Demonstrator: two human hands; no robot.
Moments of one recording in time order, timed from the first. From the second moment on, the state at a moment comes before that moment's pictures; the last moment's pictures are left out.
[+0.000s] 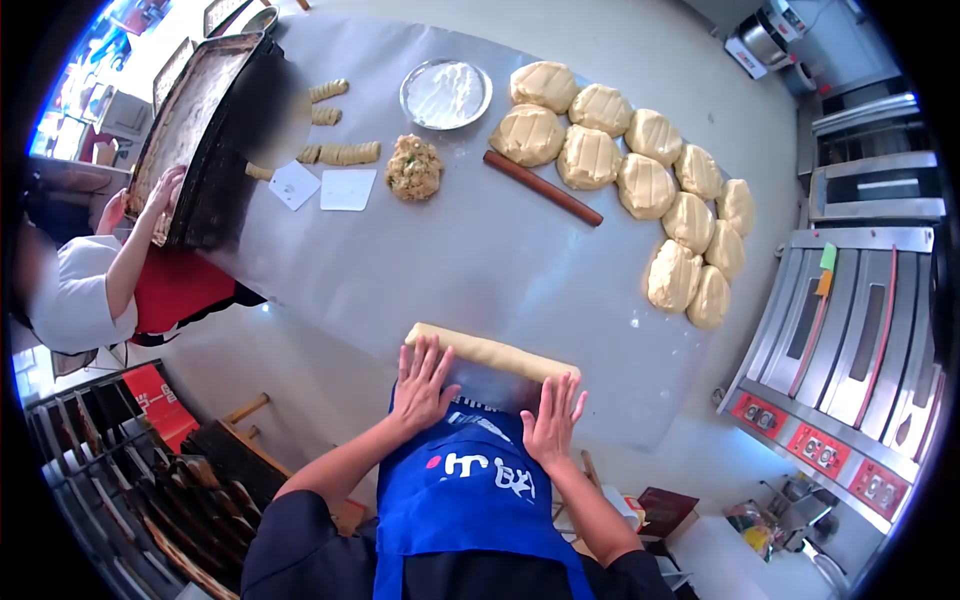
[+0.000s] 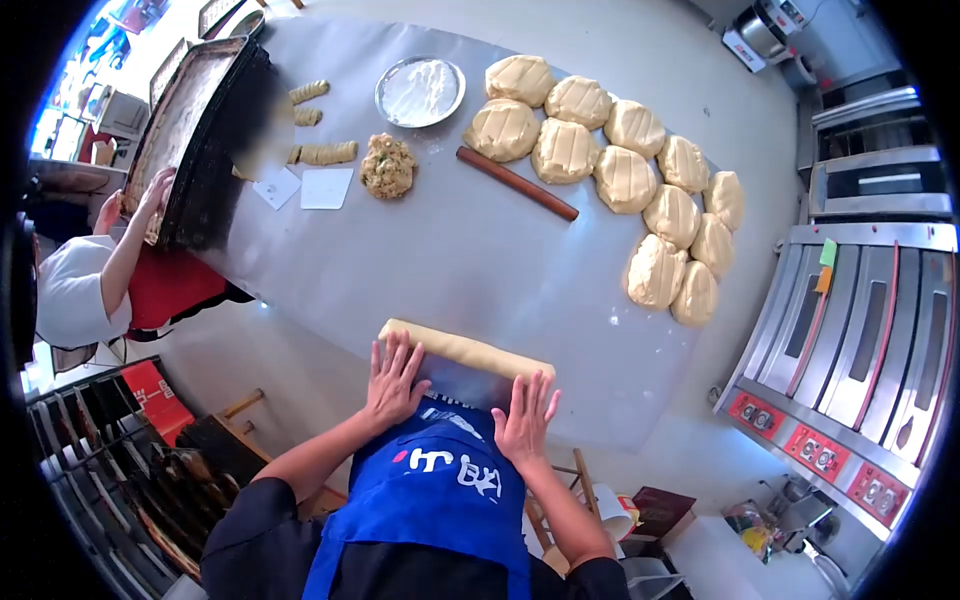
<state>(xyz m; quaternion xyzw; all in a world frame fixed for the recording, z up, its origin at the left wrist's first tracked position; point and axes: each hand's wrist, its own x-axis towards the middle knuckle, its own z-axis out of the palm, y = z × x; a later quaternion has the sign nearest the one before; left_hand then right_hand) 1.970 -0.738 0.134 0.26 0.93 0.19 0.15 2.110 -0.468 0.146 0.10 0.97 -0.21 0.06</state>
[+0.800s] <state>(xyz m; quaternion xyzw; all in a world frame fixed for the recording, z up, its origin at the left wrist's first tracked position) 1.953 -0.718 0.116 0.29 0.92 0.28 0.05 2.093 -0.457 0.135 0.07 0.98 -0.18 0.05</state>
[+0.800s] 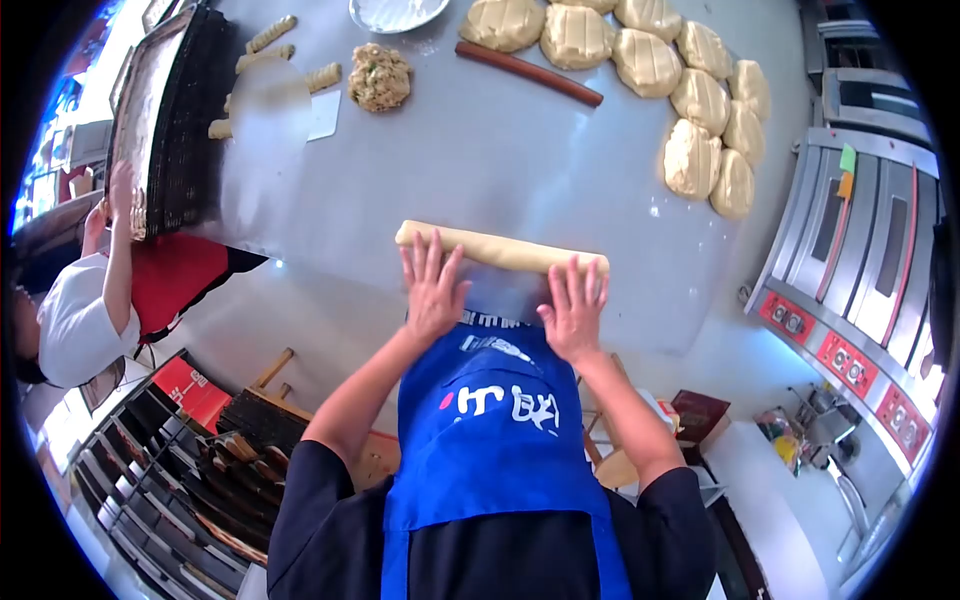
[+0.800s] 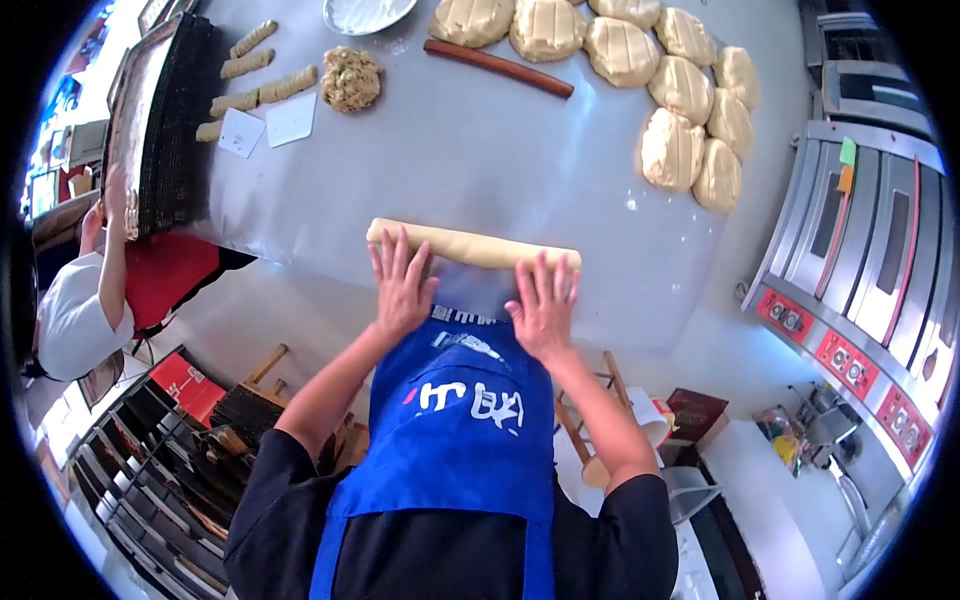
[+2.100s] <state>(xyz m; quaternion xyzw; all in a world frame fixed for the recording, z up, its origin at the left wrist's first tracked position) 1.774 -0.577 0.091 0.27 0.94 0.19 -0.06 1.872 -0.379 0.090 0.20 0.97 -0.07 -0.09</state>
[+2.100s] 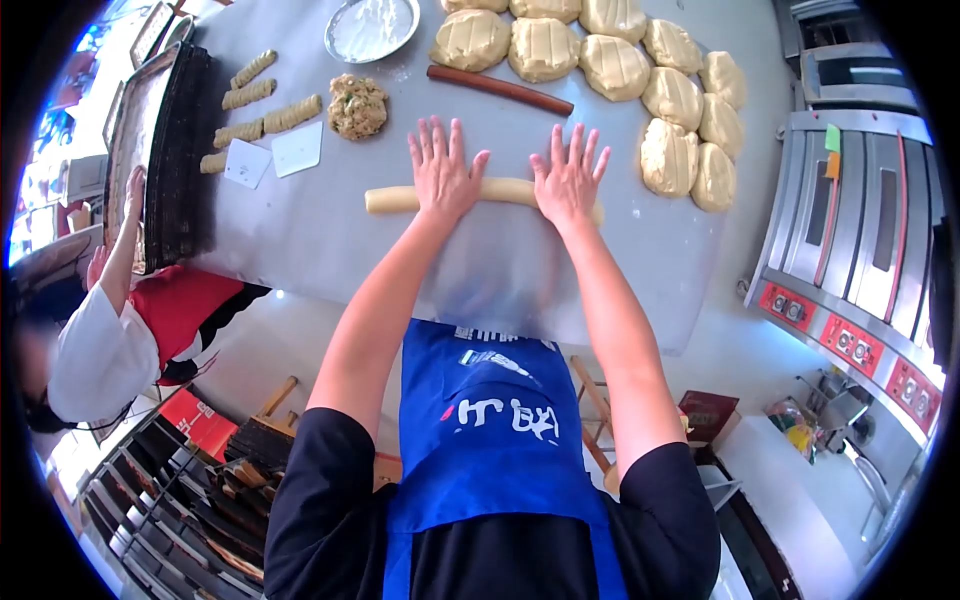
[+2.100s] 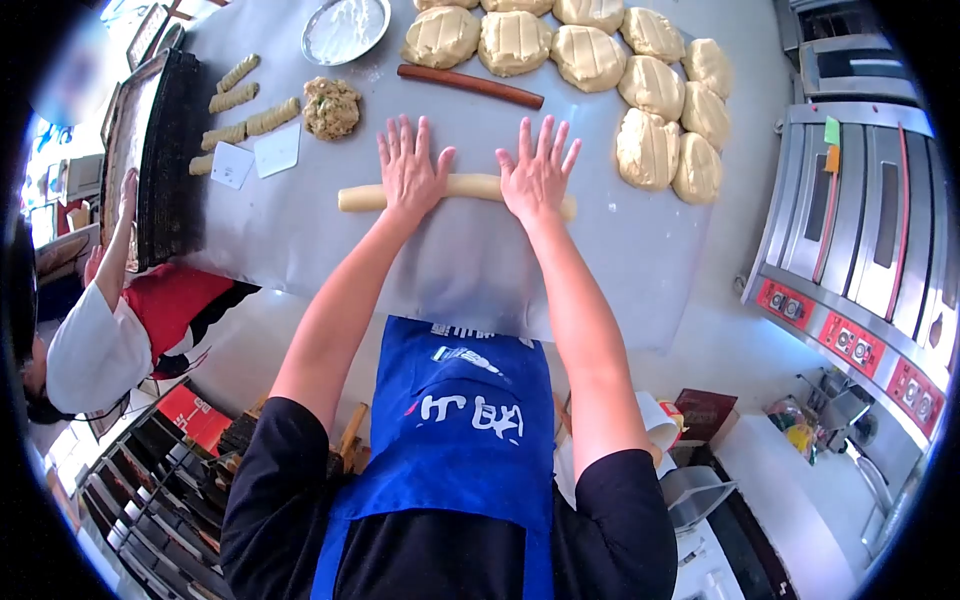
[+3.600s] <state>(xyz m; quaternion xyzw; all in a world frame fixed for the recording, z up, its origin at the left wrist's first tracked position) 1.743 -0.600 0.126 0.32 0.92 0.23 -0.05 1.863 -0.385 0.118 0.13 0.98 -0.10 -0.14</state>
